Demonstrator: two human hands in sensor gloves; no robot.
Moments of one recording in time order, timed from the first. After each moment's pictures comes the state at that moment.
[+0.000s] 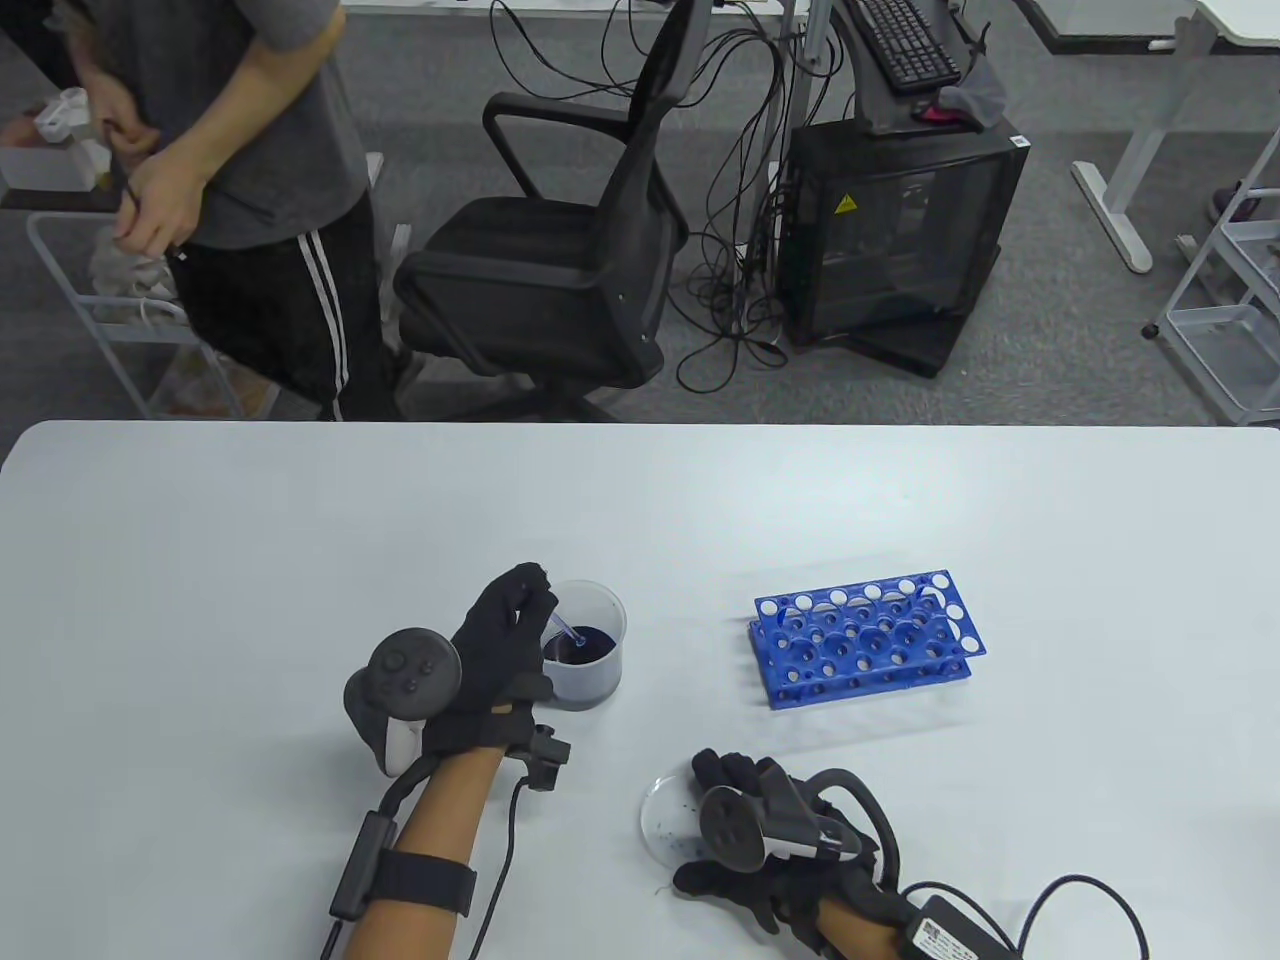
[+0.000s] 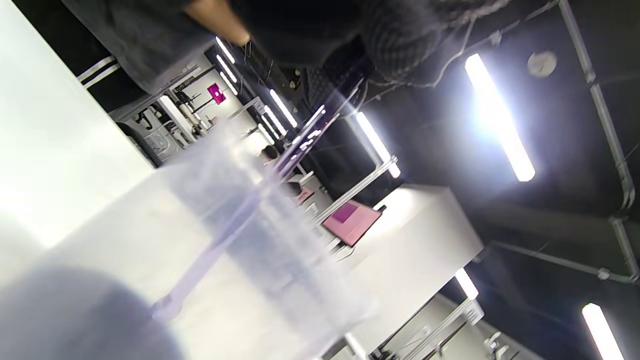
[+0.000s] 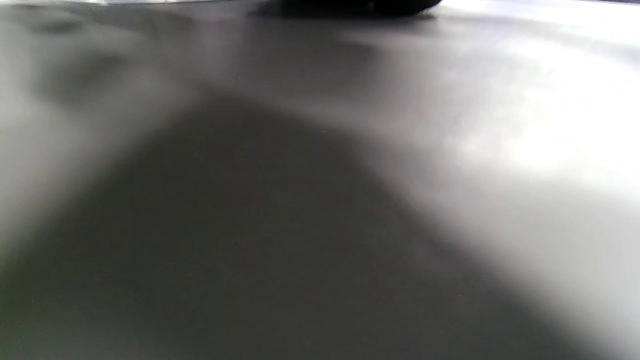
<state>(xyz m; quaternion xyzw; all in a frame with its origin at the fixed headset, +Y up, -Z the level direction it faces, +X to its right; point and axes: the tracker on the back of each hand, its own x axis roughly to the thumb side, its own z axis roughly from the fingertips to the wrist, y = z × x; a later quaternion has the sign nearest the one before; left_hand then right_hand) -0.175 -0.721 -0.336 0.15 -0.02 0.46 0.87 0.120 -0.787 -0.266 -0.27 -0.18 -0.94 0.07</state>
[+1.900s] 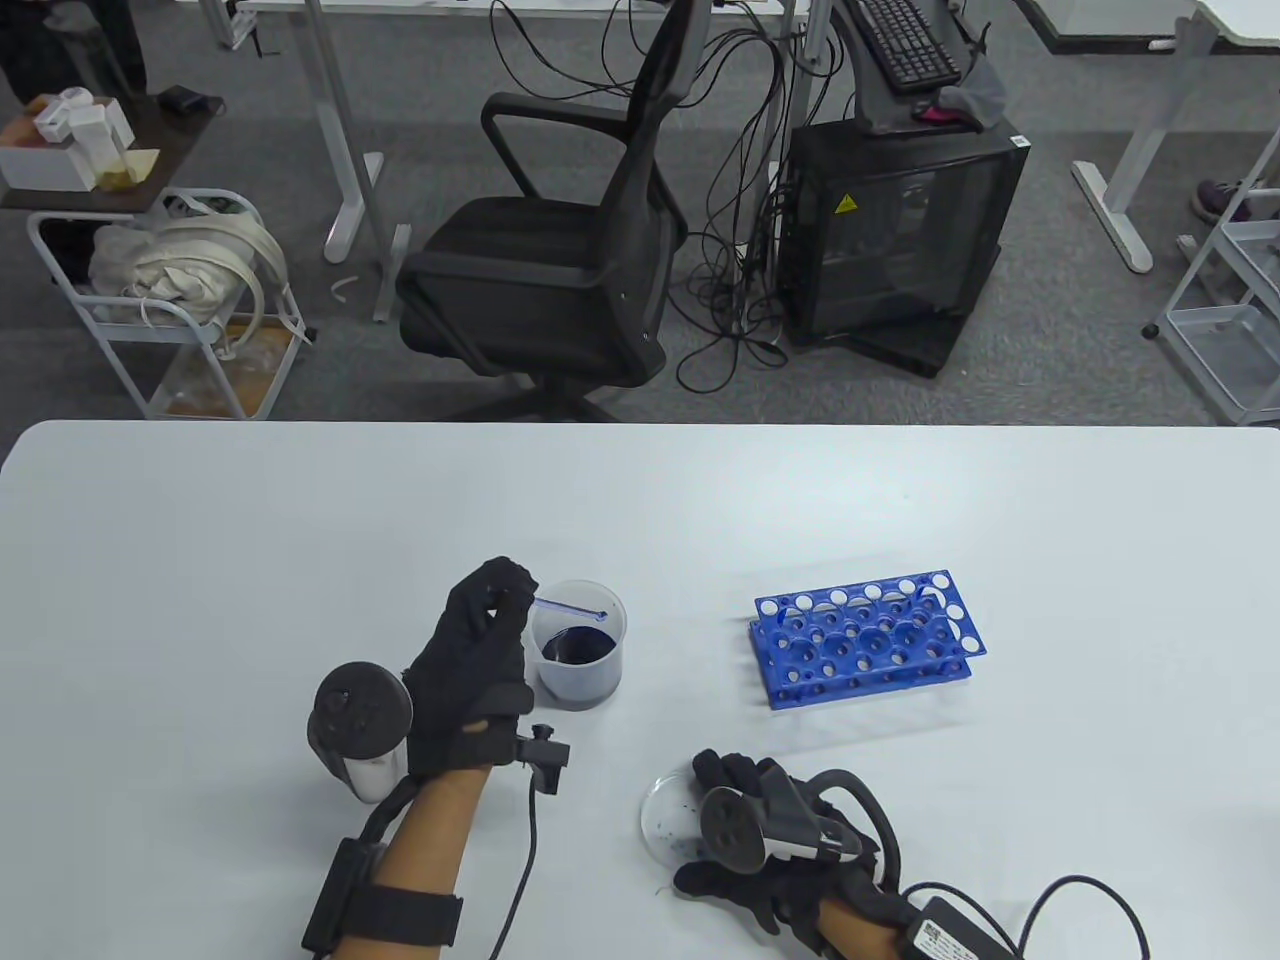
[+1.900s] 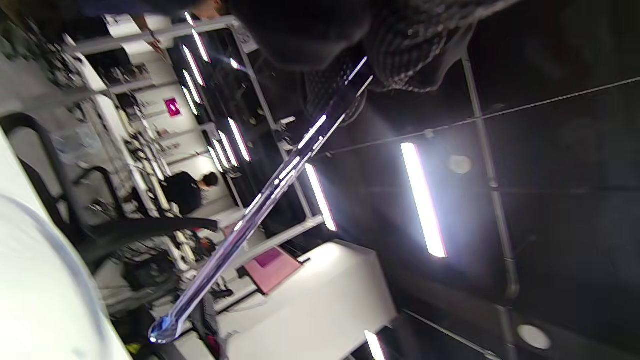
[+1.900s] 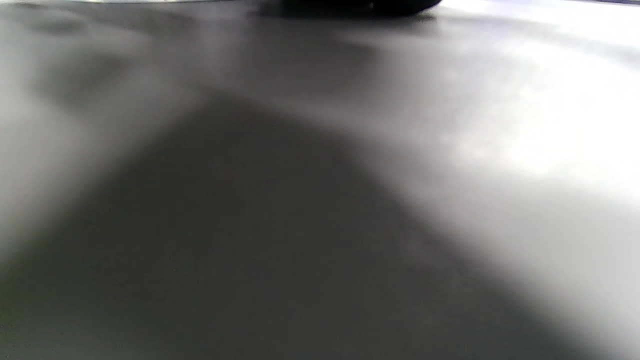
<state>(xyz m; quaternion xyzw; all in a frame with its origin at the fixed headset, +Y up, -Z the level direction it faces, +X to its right) -0.169 -0.670 -0.287 0.23 -0.10 0.58 0.77 0.120 -0.788 -0.265 -0.27 -0.18 -0.94 0.08</state>
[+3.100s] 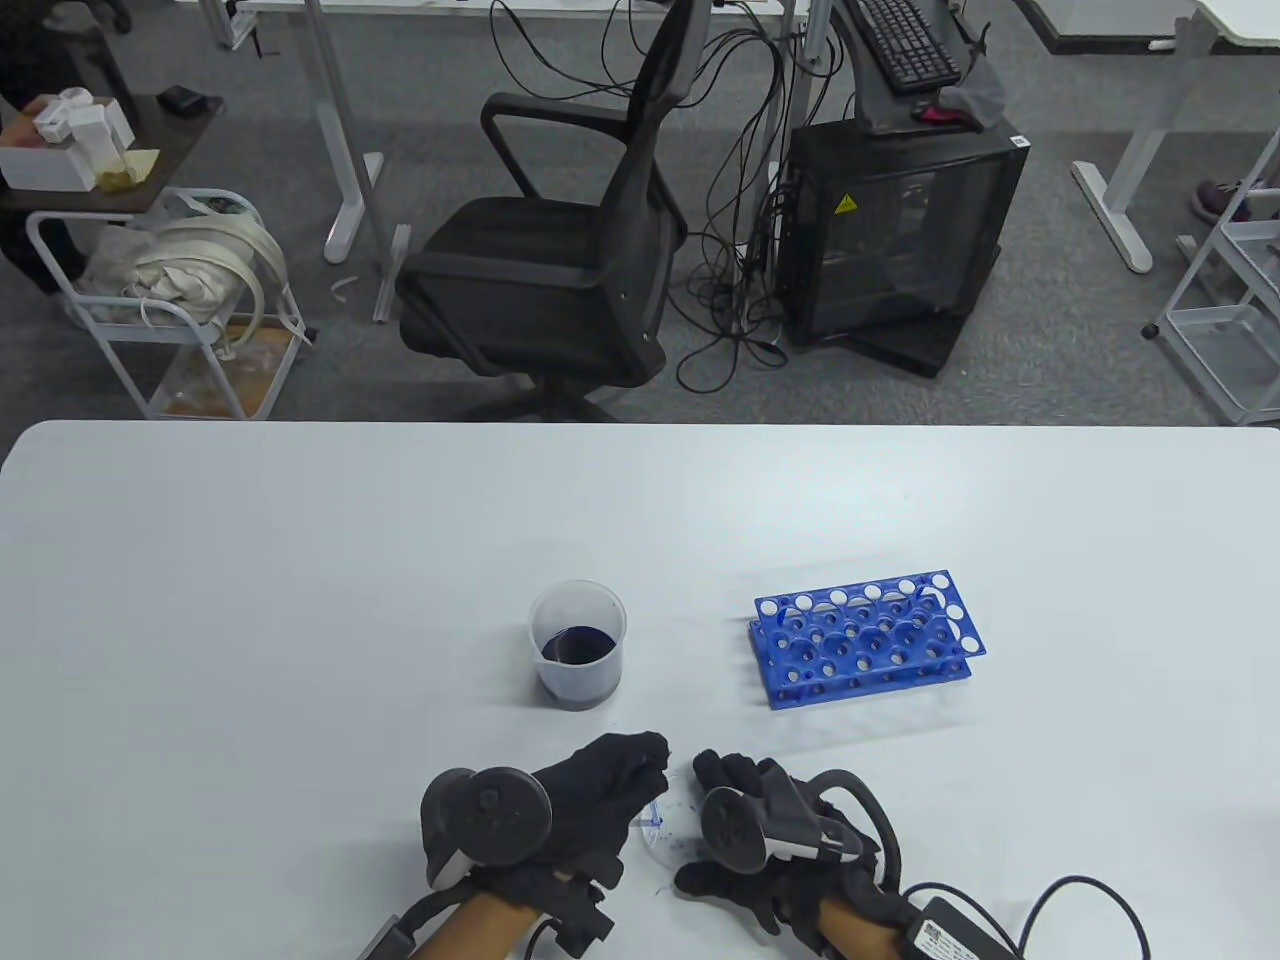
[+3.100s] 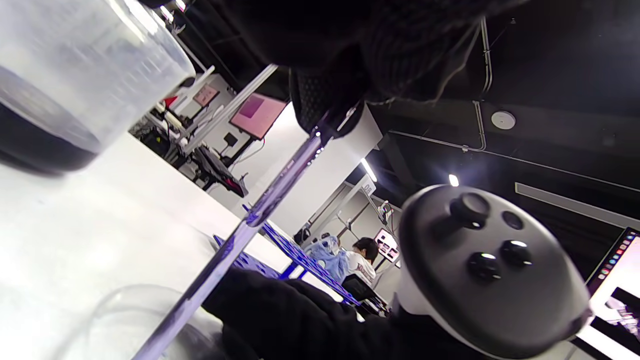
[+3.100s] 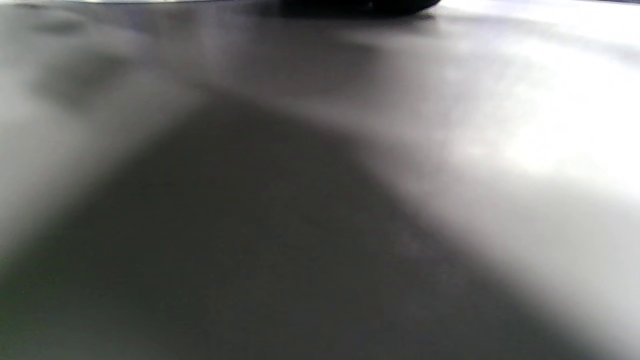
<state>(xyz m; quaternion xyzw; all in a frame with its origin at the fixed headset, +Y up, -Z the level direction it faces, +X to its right) -0.098 -0.727 -0.244 0.06 -0.24 0.43 0.87 0.121 -0.788 -0.266 -0.27 -0.18 -0.94 0.08</state>
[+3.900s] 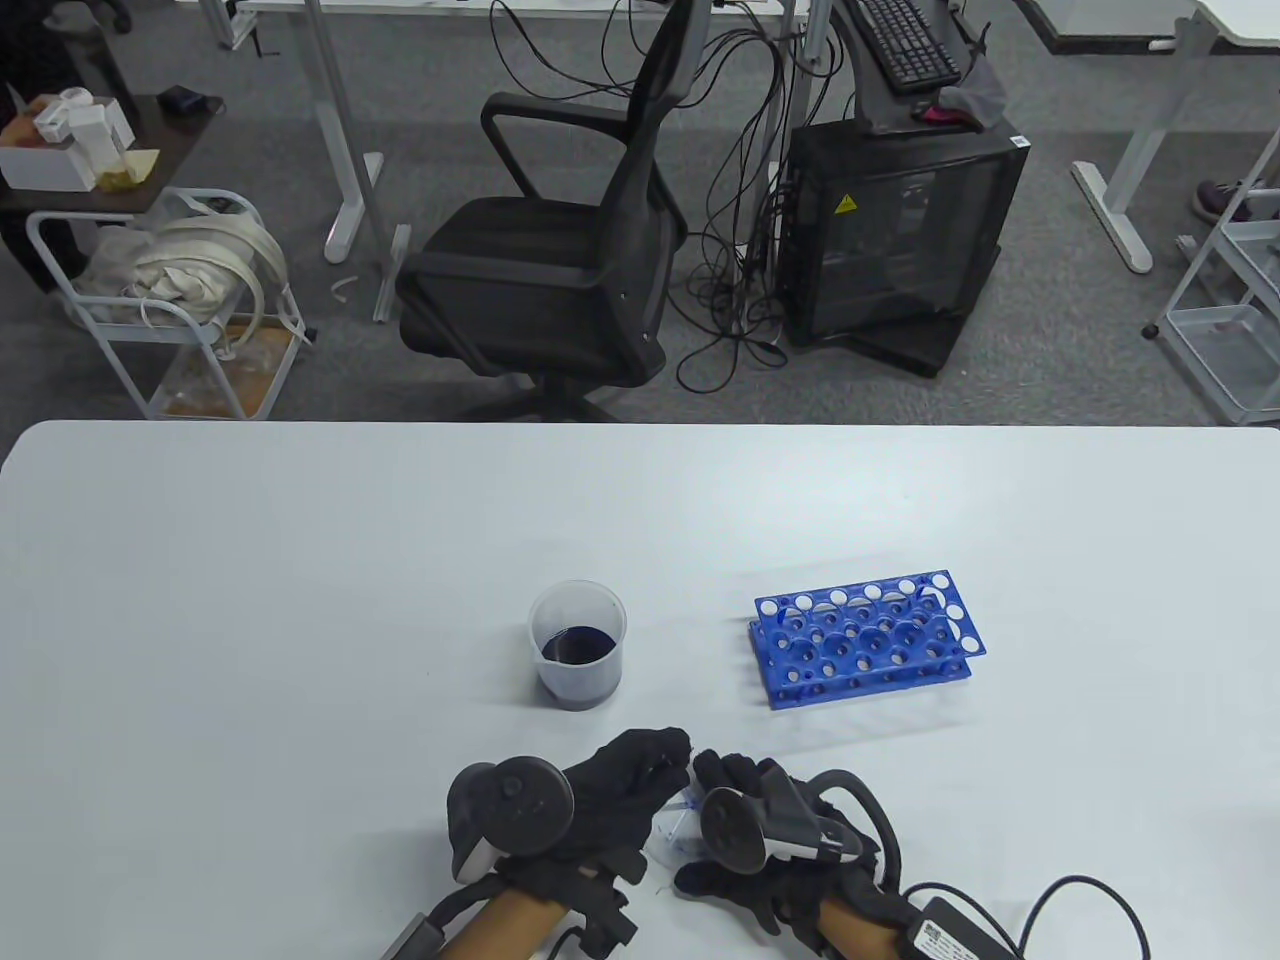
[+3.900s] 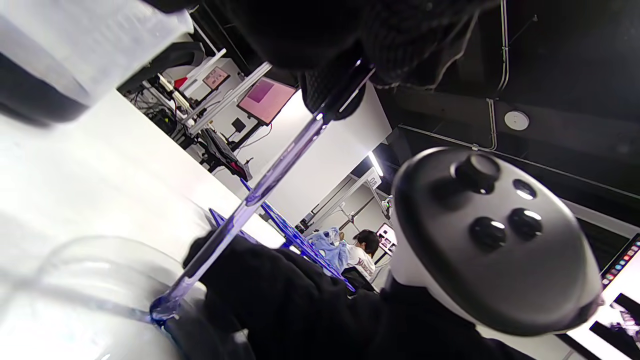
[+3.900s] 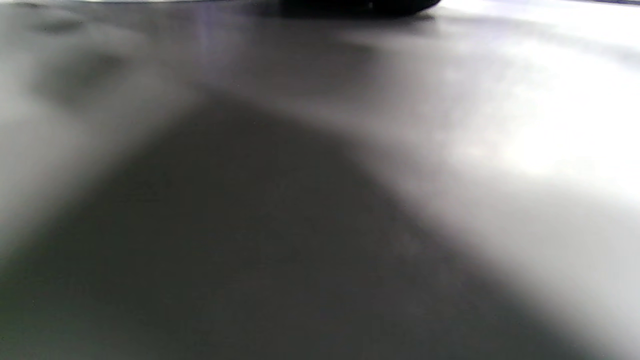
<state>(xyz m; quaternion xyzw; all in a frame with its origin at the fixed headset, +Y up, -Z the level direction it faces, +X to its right) -0.086 -0.734 -0.250 0.05 -0.22 0.44 0.87 0.121 -0.788 -0.265 -0.27 -0.18 -0.94 0.08</state>
